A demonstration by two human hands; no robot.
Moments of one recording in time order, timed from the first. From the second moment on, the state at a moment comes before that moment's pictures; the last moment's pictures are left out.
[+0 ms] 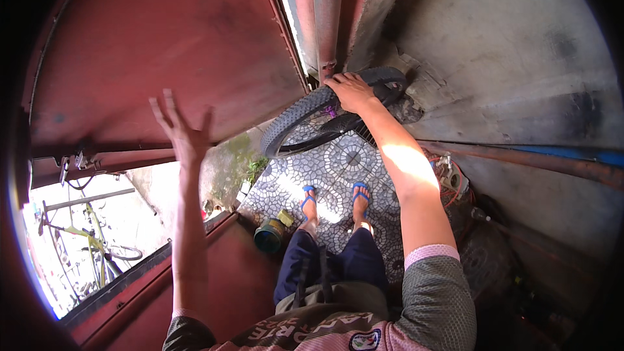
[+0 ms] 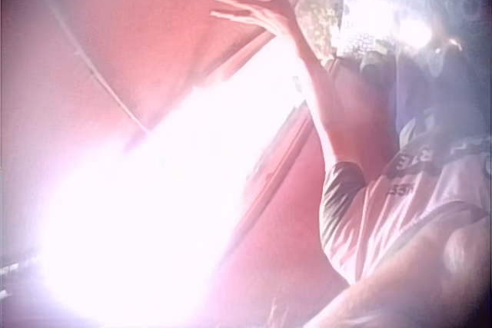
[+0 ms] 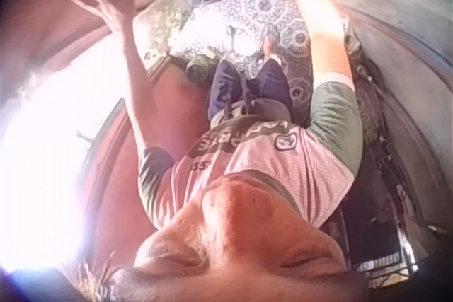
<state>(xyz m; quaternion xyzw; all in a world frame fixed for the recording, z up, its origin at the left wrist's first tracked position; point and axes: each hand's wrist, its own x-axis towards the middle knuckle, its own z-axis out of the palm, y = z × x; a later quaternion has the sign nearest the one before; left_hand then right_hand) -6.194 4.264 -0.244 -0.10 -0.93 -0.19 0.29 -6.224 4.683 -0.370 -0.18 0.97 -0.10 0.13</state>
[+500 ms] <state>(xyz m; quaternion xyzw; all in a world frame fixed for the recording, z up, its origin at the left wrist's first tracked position) -6.217 4.445 -0.381 -0.25 -0.93 -0.25 0.03 -5.960 4.738 -0.458 0.13 0.96 -0.22 0.13</state>
